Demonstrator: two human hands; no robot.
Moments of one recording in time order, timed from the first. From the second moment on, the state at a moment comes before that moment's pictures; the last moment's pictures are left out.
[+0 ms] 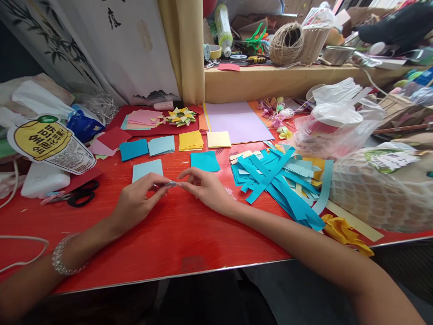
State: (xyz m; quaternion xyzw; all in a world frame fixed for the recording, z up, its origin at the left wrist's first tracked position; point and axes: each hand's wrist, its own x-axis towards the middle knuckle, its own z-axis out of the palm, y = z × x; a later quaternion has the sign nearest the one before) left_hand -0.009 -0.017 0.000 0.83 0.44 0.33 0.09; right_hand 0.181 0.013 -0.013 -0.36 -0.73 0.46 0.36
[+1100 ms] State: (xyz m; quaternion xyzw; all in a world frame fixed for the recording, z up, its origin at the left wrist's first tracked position) left_hand -0.011 -0.022 -0.014 0.84 0.45 0.28 0.11; right_hand 0.180 -0.002 -0.017 -0.33 -0.88 0.19 0.30
